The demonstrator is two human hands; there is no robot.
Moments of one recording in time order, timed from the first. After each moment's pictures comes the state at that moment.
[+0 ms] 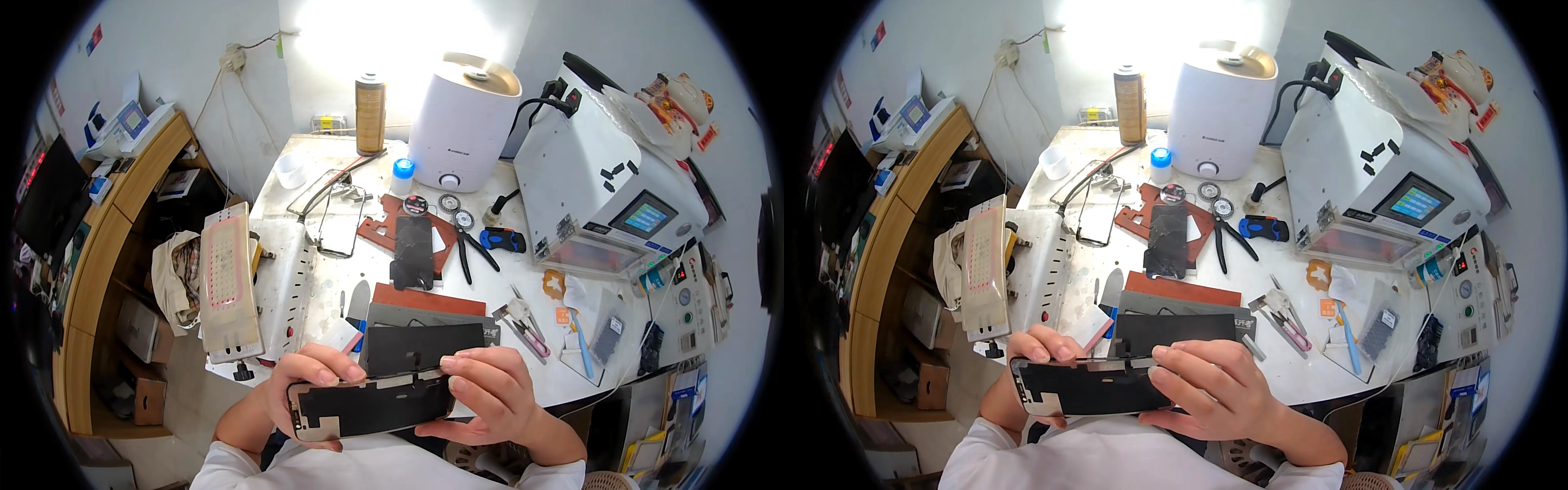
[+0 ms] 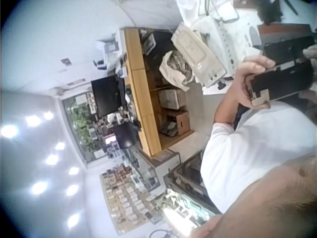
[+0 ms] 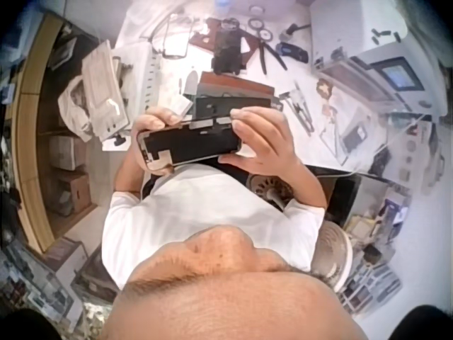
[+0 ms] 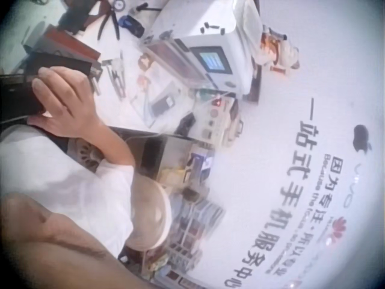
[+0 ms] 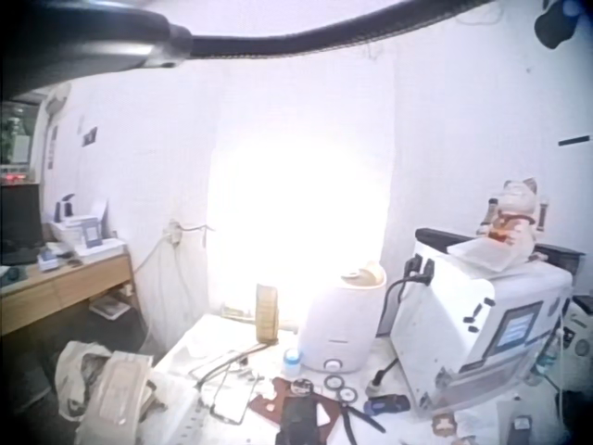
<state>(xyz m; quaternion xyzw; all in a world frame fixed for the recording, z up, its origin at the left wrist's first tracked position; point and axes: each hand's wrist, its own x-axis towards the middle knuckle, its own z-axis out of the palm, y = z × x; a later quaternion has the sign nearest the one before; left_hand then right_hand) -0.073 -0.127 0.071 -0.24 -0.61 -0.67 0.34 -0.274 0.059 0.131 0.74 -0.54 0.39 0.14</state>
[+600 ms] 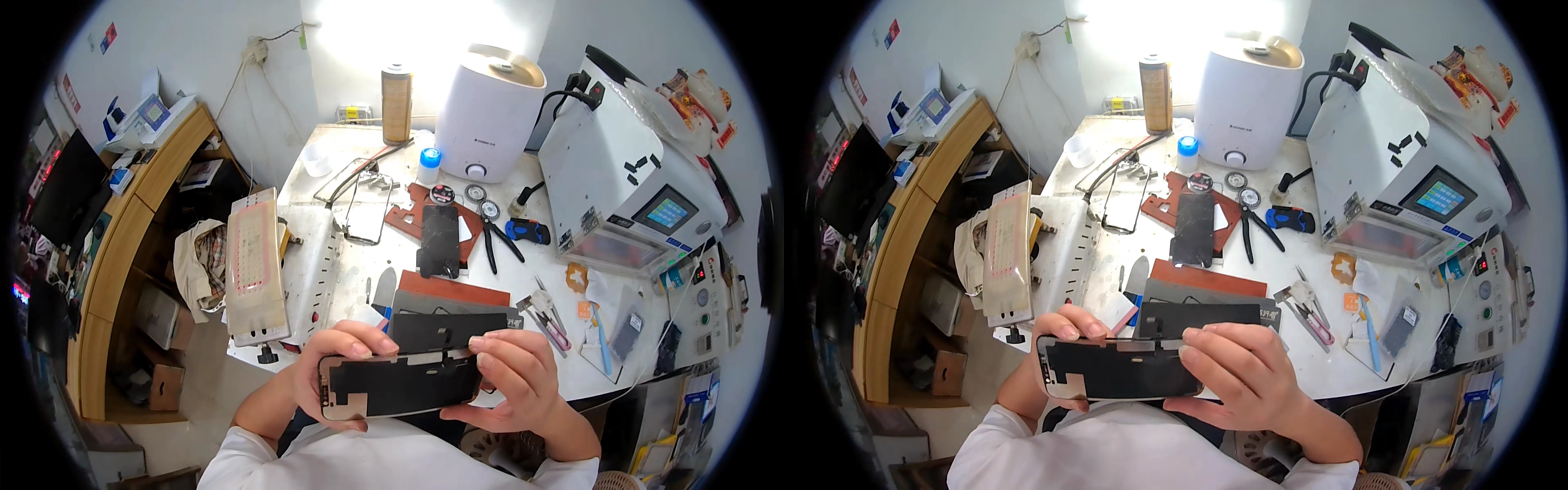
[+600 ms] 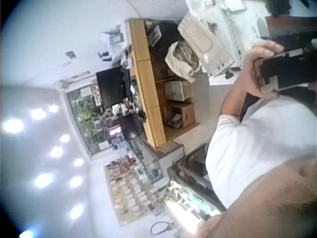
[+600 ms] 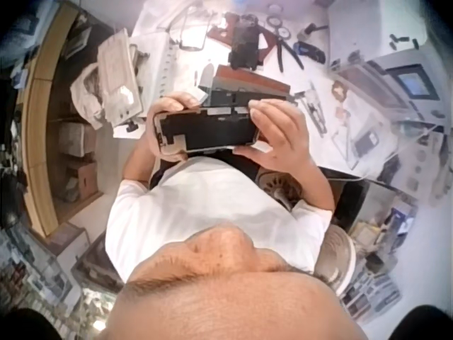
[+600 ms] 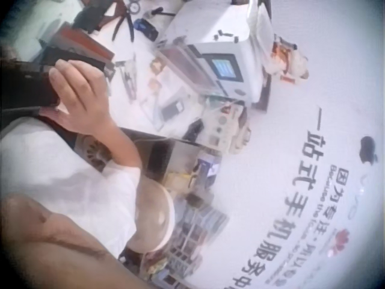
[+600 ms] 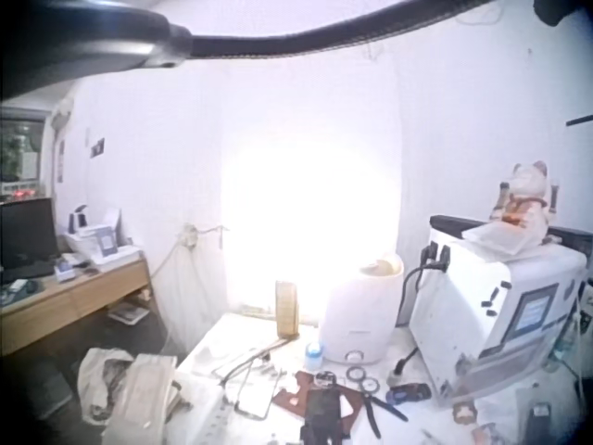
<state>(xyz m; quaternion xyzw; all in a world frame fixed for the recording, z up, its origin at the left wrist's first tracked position) -0.075 -0.129 0.073 -0.22 -0.63 -0.66 0.34 -0.272 0.059 0.133 0.72 -0.55 0.41 0.12</state>
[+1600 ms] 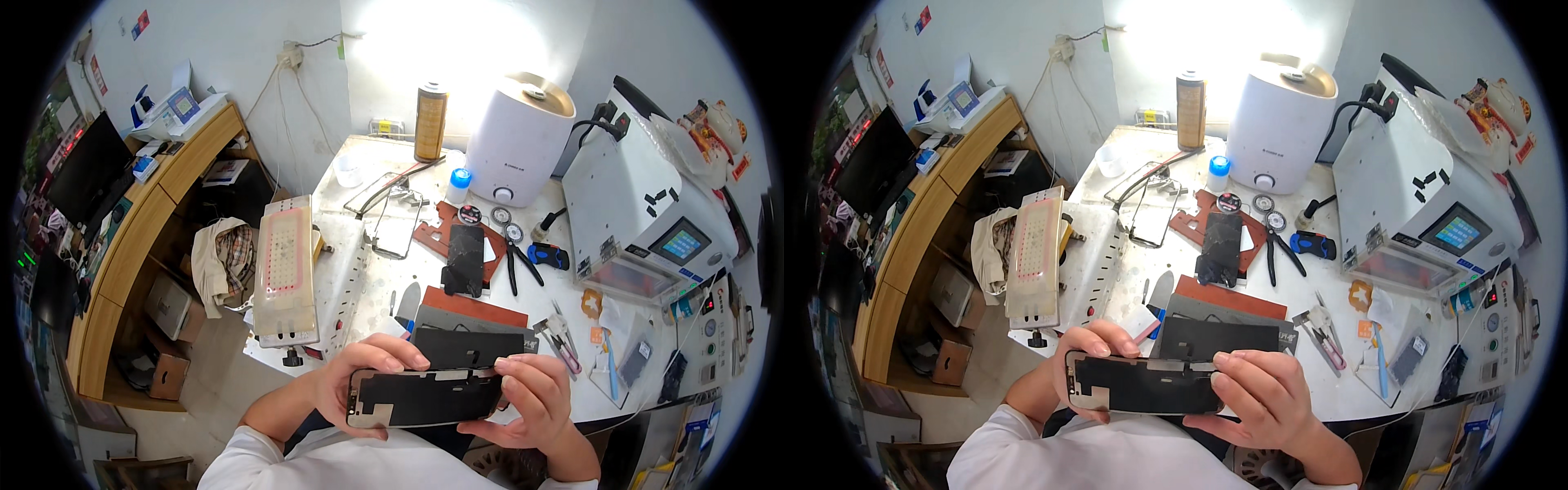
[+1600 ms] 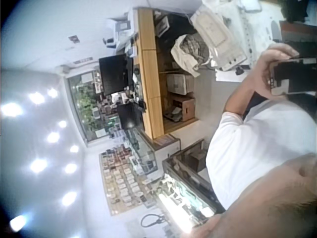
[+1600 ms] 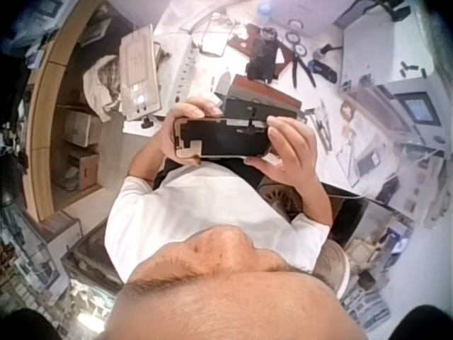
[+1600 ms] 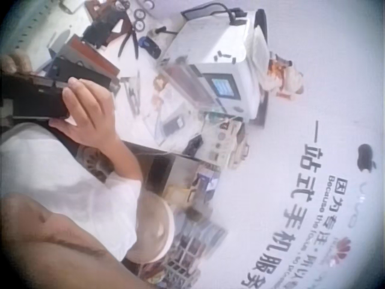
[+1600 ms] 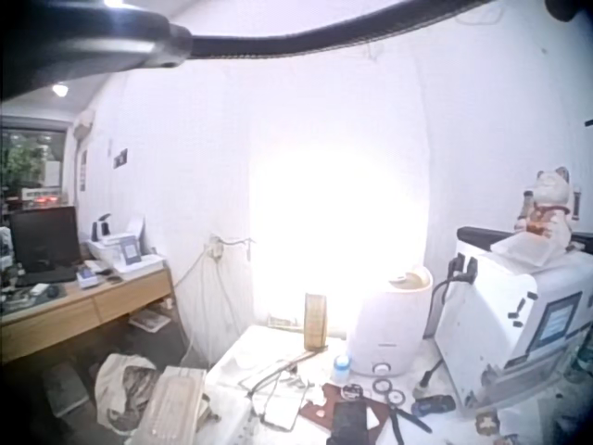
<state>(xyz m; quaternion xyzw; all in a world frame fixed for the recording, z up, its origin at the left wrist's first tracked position) -0.072 -0.128 0.072 -0.24 -0.62 -0.67 0.32 -0.268 0.062 0.132 0.72 -0.55 0.39 0.14</state>
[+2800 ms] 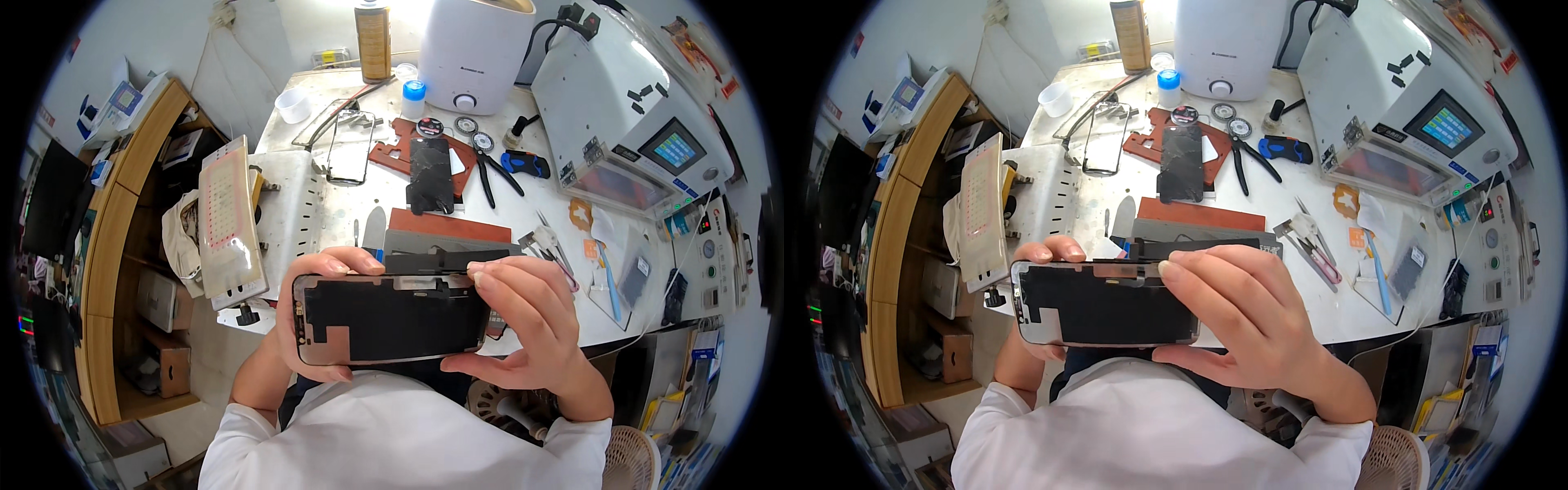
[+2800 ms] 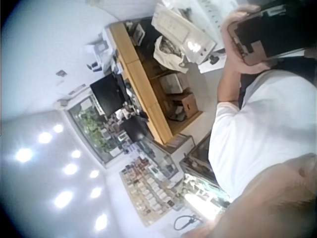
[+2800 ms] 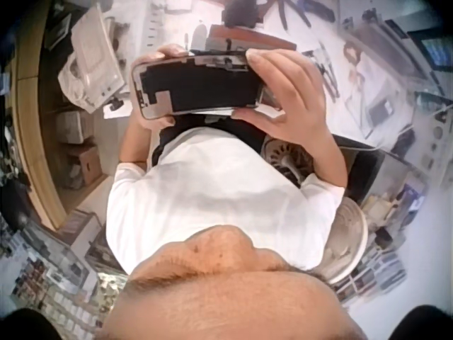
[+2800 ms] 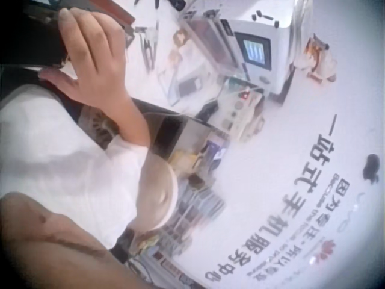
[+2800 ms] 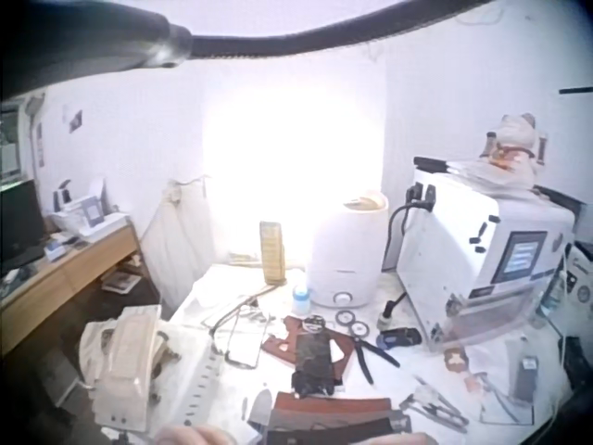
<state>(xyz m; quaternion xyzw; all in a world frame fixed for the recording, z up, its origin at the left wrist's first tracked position) -0.083 -0.128 0.058 -0.19 -0.57 -0.71 0.36 -0.271 0.060 0.142 0.71 -0.57 0.40 0.08</state>
